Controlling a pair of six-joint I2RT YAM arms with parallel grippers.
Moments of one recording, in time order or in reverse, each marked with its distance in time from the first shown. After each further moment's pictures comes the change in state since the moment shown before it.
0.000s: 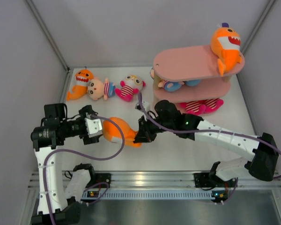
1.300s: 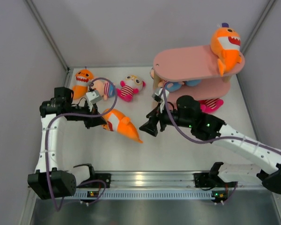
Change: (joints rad) left arm -0.006 0.320 0.034 0.000 0.111 -0.444; right arm -0.073 -0.161 0.004 0.048 0.159 -0.201
